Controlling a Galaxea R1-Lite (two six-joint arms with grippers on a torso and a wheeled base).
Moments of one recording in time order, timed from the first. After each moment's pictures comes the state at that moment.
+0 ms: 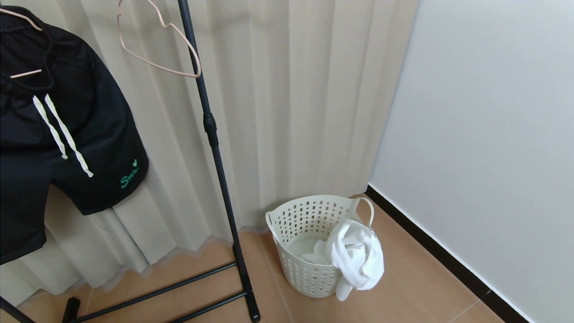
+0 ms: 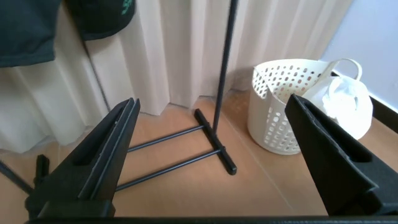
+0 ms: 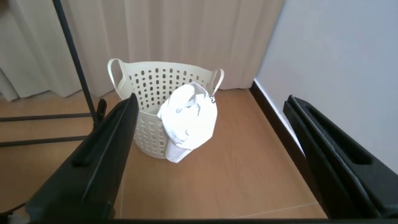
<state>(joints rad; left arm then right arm) -0.01 0.01 -0.04 0.10 -0.01 -0.02 0.00 0.00 -0.02 0.05 0.17 -0.06</state>
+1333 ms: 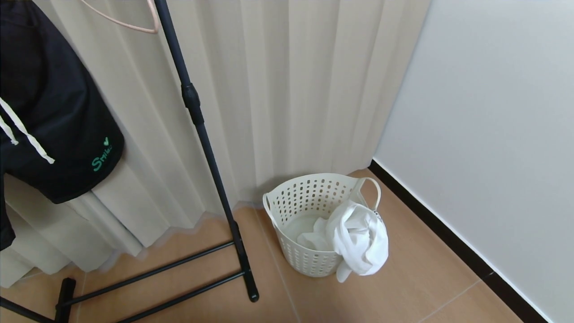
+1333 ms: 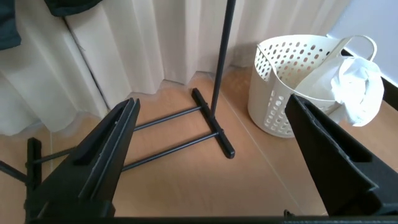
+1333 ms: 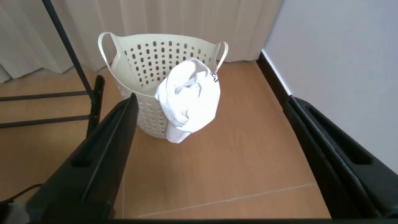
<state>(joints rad) -0.01 0.01 -0.04 0.10 -0.01 -0.02 0.00 0.00 -0.02 0.05 0.17 -0.06</state>
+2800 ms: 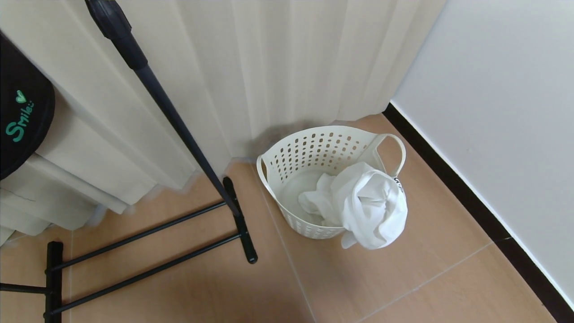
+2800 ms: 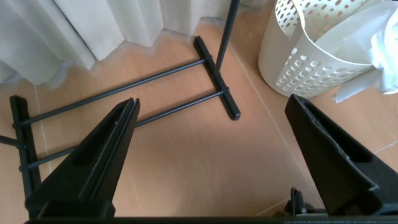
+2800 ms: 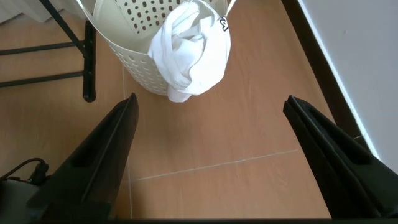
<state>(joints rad) -0.01 0.01 -0.04 0.10 -0.01 -0.03 0.00 0.00 -0.02 0.06 0.17 -0.07</state>
